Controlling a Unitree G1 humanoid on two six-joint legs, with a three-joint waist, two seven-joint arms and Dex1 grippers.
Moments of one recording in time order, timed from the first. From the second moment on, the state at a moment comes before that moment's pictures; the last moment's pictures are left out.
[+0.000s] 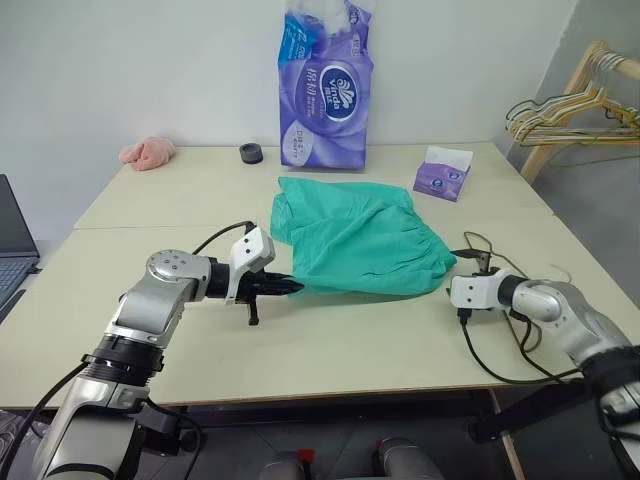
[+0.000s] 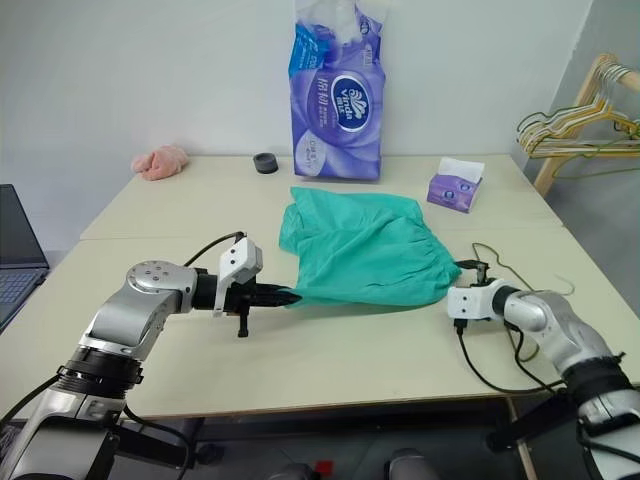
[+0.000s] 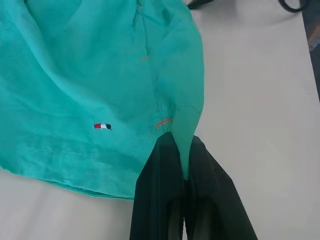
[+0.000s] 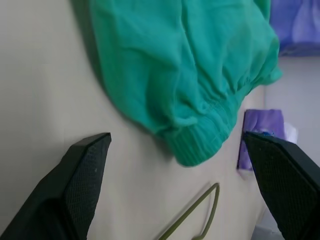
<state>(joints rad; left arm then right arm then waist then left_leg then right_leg) -0.50 0.70 -0.16 0.13 -0.27 0.41 -1.23 -0.52 -0.76 0.33 0.55 -0.56 -0.45 0.44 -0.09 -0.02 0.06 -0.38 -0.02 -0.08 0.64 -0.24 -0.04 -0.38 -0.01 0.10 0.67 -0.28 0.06</state>
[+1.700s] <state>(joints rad) -0.08 1.14 -0.28 -0.03 -0.35 0.32 -1.61 -0.17 -1.06 0.36 -0.35 -0.12 0.05 1.23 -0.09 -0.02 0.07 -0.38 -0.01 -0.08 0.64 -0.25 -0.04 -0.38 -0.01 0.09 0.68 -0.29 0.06</state>
